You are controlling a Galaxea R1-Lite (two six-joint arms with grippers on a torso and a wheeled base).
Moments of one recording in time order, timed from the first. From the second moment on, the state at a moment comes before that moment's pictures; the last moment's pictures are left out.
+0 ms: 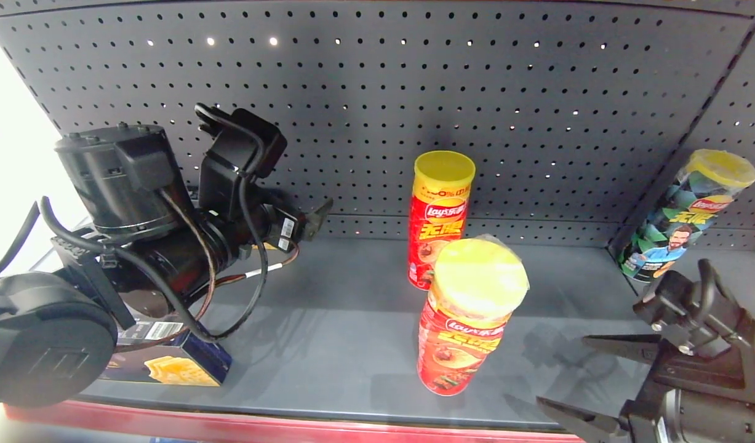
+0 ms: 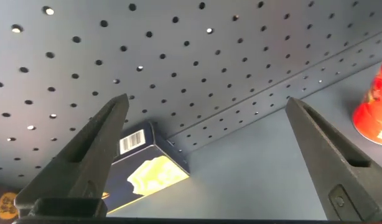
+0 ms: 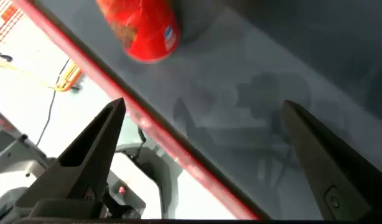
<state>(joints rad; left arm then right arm) -0.48 1.65 -0.85 -0.81 0.20 0.40 0.72 1.23 -0.55 -0.19 -0.06 -0.06</state>
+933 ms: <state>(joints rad) -0.47 1.65 -0.86 -0.83 0.20 0.41 0.69 1.46 -0.76 -0.19 -0.09 -0.06</state>
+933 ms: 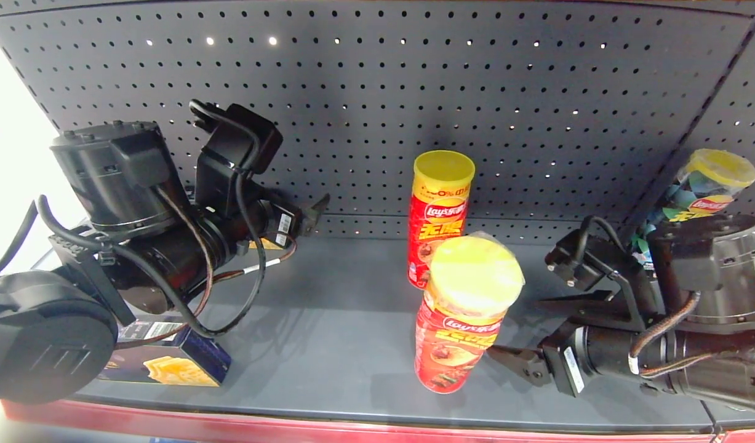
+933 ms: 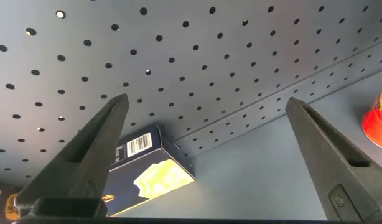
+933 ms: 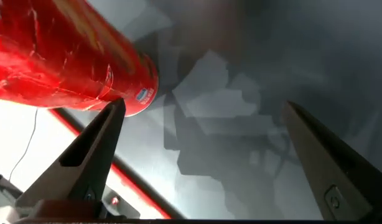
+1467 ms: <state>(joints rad) -0.47 1.65 -0.85 -0.83 0.20 0.41 0.66 1.49 -0.78 -0.19 -0.09 -0.06</state>
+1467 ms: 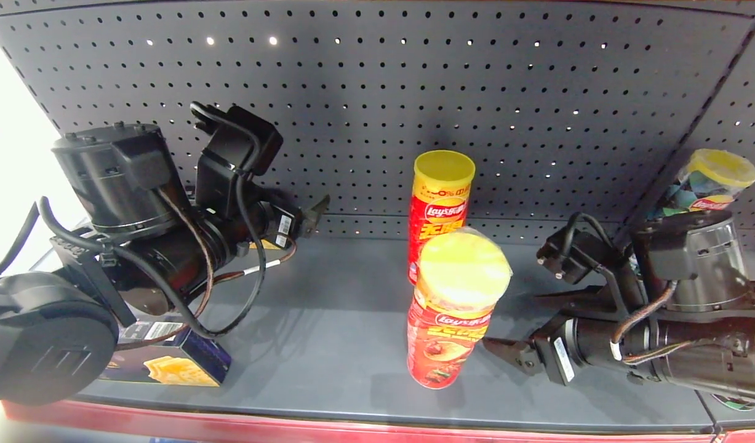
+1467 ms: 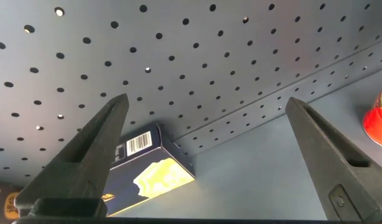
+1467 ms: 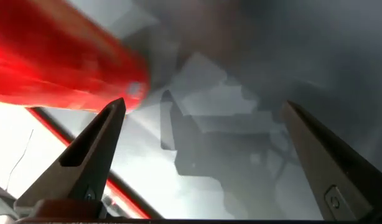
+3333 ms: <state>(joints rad) -0.42 0.01 -0.12 0.14 0.21 0.39 0.43 0.11 -0.06 0.07 -0.07 -0.10</state>
